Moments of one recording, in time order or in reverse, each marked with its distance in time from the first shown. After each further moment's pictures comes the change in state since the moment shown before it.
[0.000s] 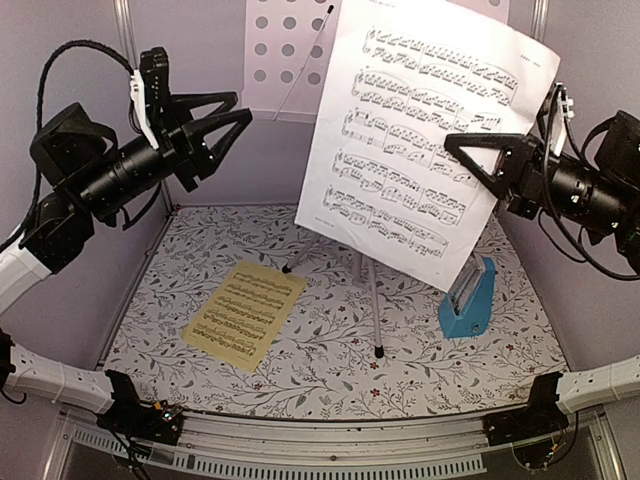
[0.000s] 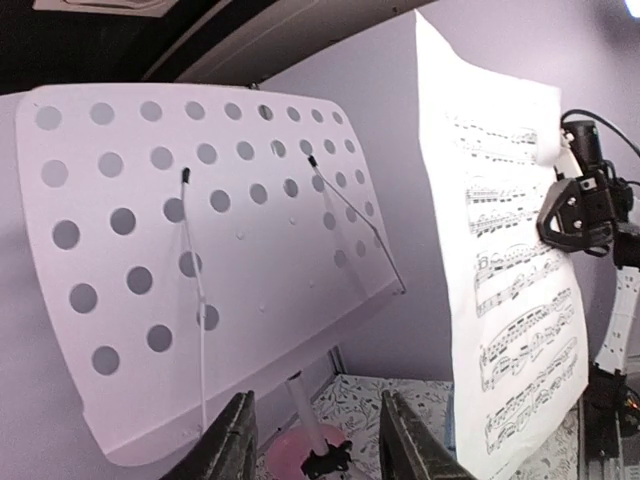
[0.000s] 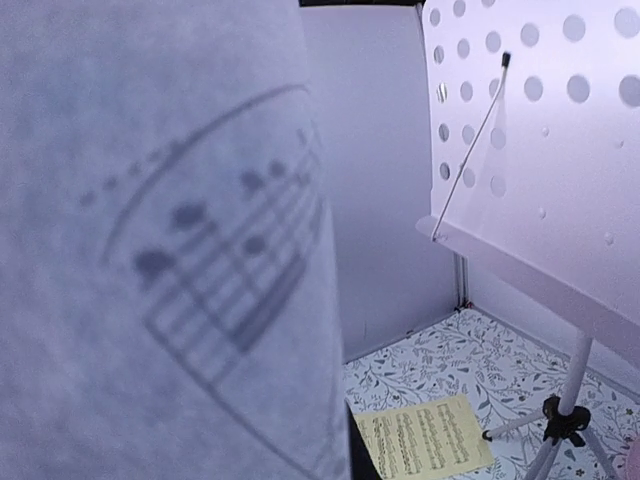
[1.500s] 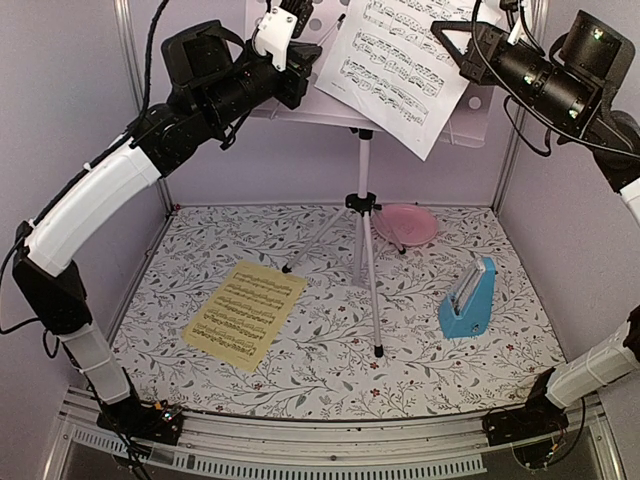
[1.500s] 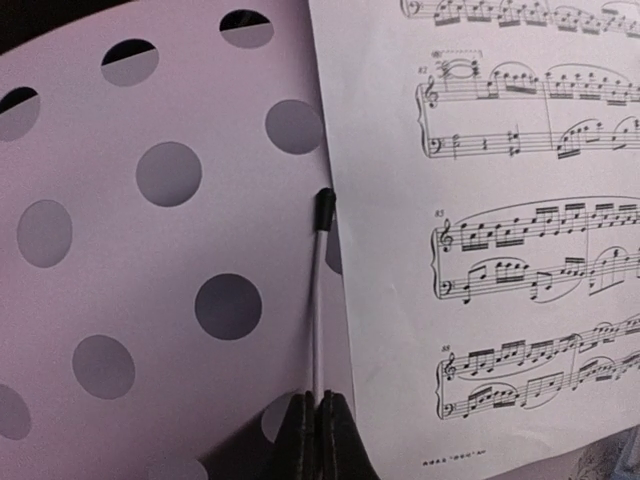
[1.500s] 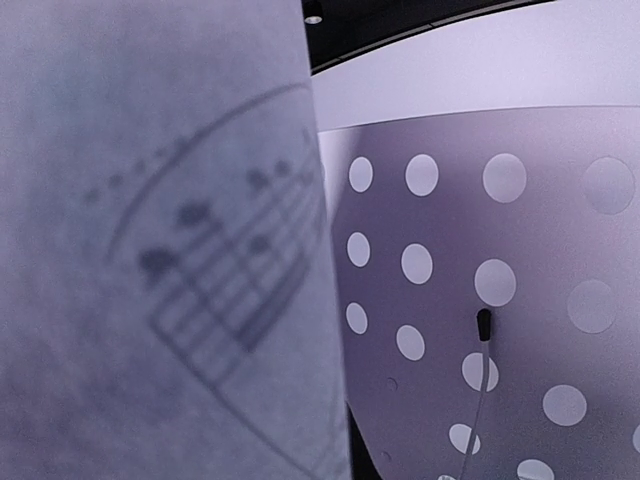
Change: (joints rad) left arm 0.044 0.690 0.823 -0.169 -0.343 0.259; right arm -0.223 0.392 0.604 -0.069 0.233 -0.109
